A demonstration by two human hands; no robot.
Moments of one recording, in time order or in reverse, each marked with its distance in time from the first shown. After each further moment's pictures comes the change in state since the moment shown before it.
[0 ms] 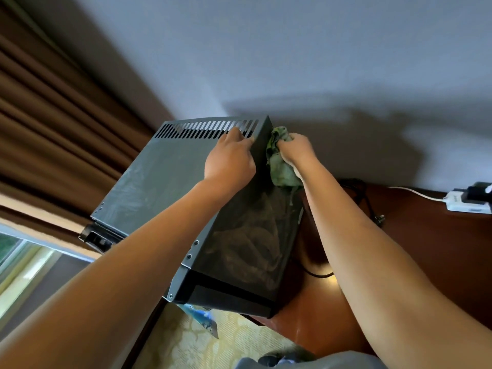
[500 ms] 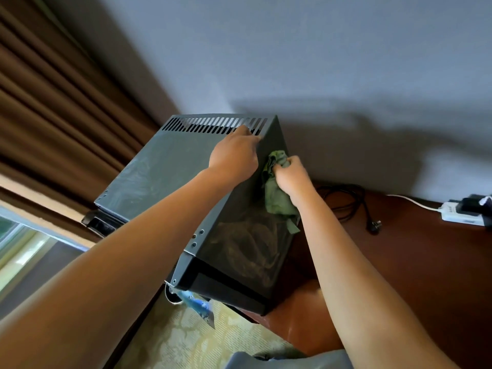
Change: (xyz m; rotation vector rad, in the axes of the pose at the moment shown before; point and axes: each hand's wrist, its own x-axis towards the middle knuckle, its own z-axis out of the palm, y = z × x) left_hand -0.002 -0.003 -0.014 0.010 -0.091 0.014; right_hand -0.054 0.021 0.028 -0.010 -0.033 0.067
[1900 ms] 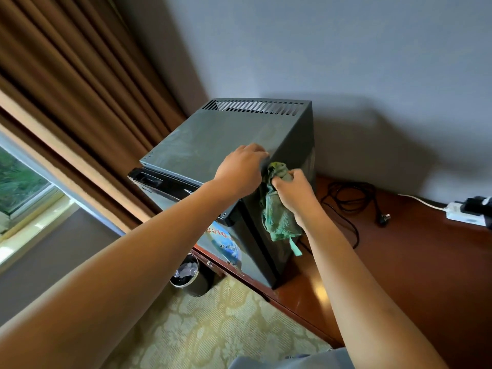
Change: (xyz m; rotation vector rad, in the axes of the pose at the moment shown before) left_hand -0.145 -0.039 -0.008 -0.003 -0.007 0.042; right_hand -0.136 0.024 0.057 0.071 -0.031 -0.090
